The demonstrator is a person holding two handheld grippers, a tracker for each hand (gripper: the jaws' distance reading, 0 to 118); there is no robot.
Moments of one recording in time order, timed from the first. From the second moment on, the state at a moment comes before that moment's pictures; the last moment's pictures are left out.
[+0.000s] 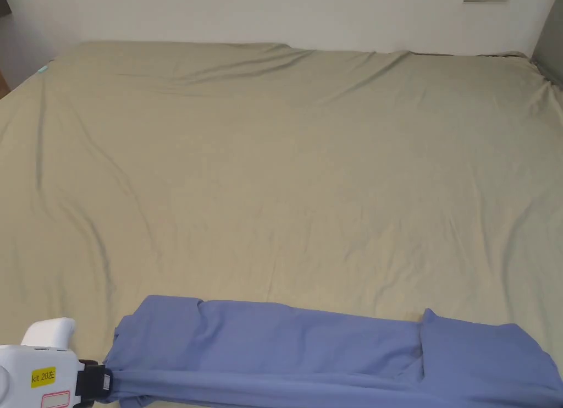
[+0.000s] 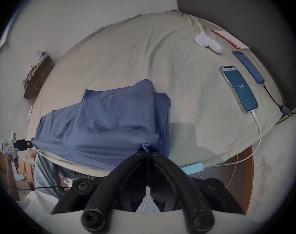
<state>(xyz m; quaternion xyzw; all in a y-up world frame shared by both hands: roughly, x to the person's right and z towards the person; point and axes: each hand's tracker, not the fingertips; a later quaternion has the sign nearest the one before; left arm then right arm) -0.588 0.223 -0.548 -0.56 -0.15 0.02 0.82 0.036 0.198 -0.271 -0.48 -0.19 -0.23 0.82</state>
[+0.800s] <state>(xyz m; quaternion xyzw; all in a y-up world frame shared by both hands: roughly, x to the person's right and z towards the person) -0.629 0.197 -0.632 -0.54 -0.21 0.22 0.79 -0.007 0.246 -0.285 -0.42 -0.23 -0.27 0.83</state>
